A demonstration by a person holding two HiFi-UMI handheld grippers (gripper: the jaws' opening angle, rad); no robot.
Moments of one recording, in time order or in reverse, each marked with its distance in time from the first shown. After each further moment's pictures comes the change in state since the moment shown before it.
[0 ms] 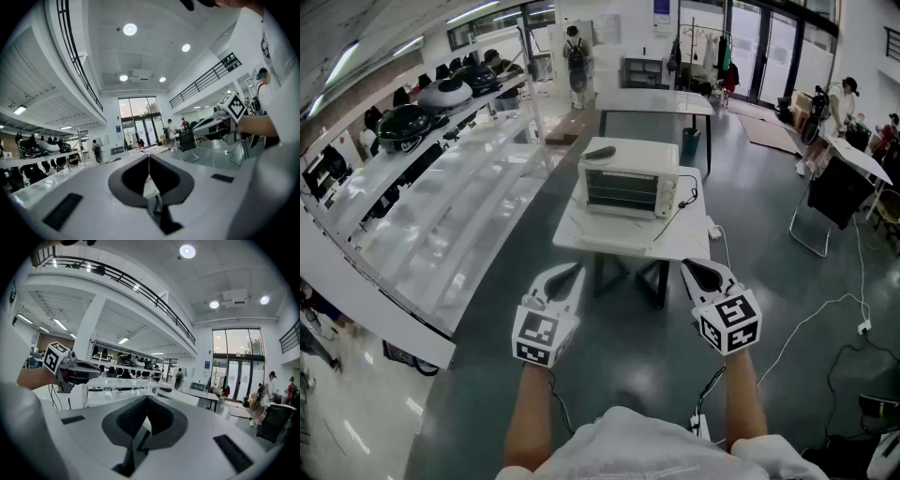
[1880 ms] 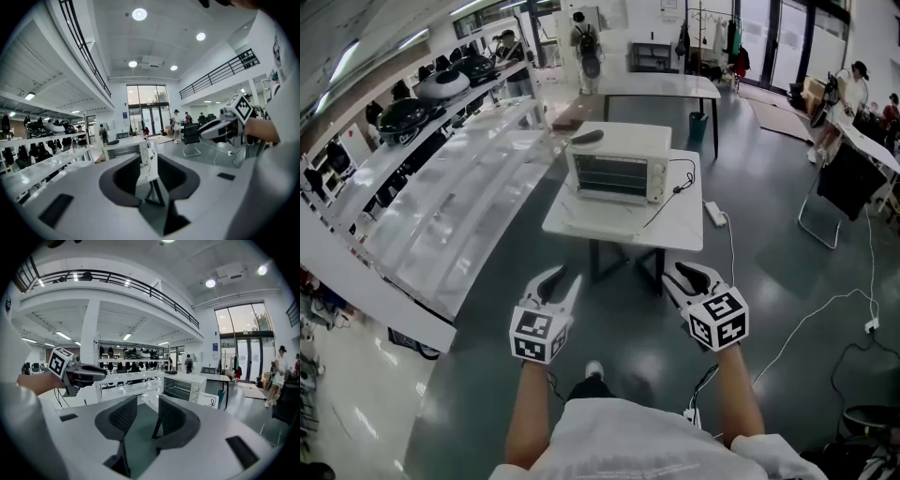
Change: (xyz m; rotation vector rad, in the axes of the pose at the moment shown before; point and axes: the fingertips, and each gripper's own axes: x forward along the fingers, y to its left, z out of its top) left arm 0.037 -0.061 -0.056 -0.124 0.161 0.073; right arm -0.008 -0.032 -0.093 0.133 0.101 0.156
